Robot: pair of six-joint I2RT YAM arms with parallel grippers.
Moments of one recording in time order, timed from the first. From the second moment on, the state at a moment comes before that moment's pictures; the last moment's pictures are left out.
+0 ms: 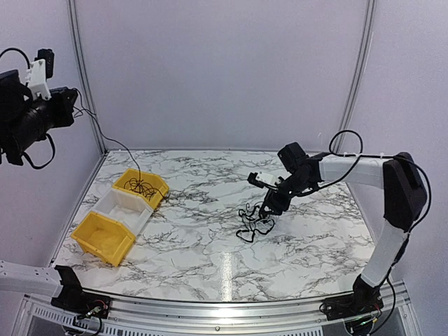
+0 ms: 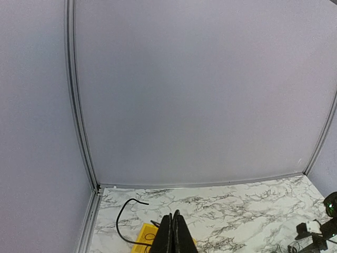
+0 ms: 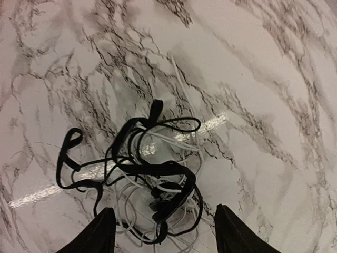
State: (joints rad) left arm -0.78 0.96 1.55 -0.66 -0.71 -0.10; right arm 0.50 1.81 1.23 -0.54 -0.33 -0.56
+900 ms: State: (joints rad) left arm -0.78 1.14 1.55 -0.67 -0.69 -0.11; right arm 0.62 1.55 1.01 -0.35 -0.30 -0.63
